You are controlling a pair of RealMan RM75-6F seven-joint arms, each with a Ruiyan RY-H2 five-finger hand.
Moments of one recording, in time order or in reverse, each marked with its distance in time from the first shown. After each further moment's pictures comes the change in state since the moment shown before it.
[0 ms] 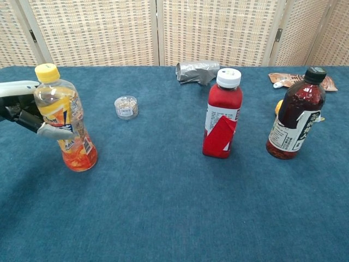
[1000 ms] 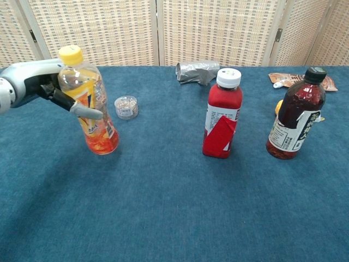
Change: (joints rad) left arm -0.117 -0.097 -0.070 0.024 -0.074 0.049 0.102; right arm -0.003 0.005 0.007 0.005 0.002 -0.013 0.018
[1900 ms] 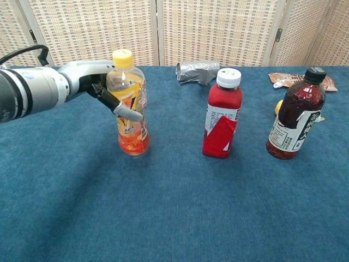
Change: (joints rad) left arm -0.191 -0.103 -0.029 0.087 -0.170 -0.047 0.132; right arm -0.006 0.010 0.005 0.002 0.004 0.008 0.026
